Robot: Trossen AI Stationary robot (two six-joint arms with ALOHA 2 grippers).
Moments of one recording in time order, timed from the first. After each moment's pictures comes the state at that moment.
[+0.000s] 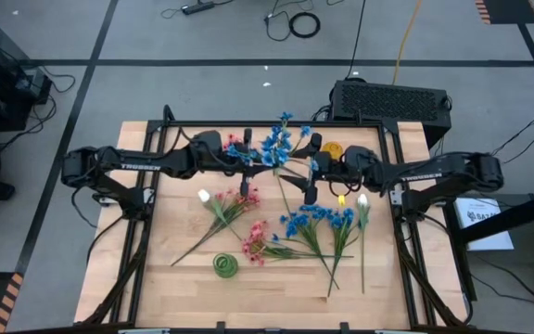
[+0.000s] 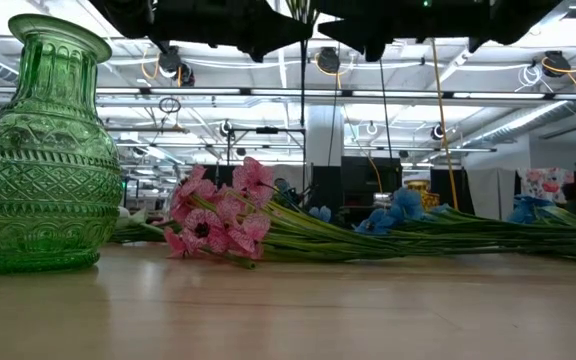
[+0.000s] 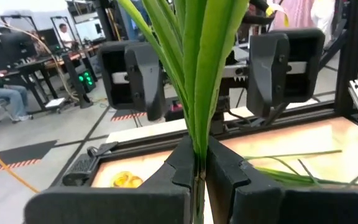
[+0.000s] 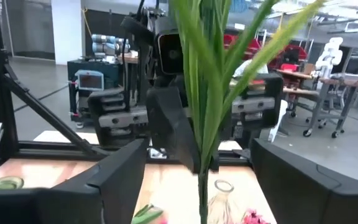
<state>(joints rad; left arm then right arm) 0.22 1.43 0.91 0.47 0.27 0.25 -0.12 1.30 0.73 0.66 -0.01 -0.09</state>
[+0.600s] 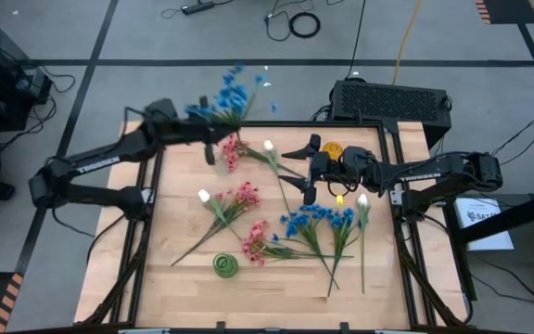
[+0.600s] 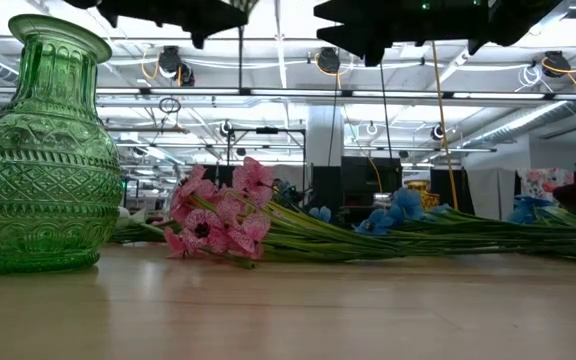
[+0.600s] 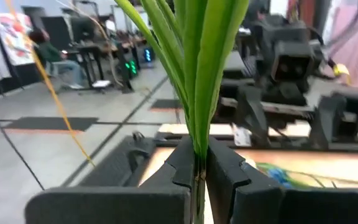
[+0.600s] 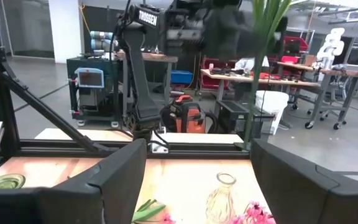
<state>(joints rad) 0.54 1.06 0.91 0.14 0.37 0.11 -0.12 1.30 0.73 0.63 0.00 -0.06</state>
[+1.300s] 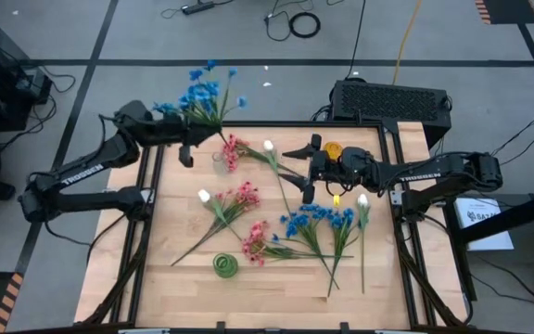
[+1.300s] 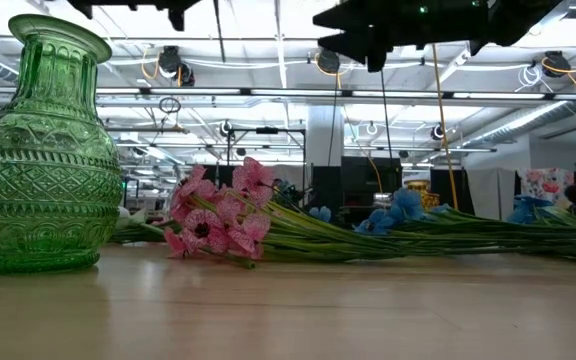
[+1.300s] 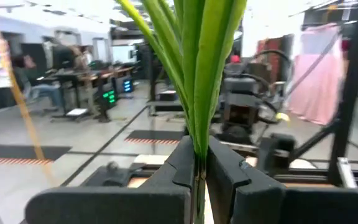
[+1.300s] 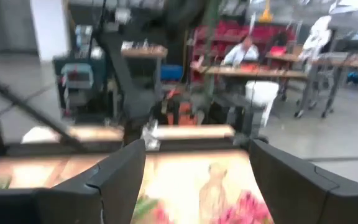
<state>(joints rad) 0.56 0.91 0.83 0.21 0.53 -0.01 -0.12 1.30 0.73 0.64 0.05 -0.03</state>
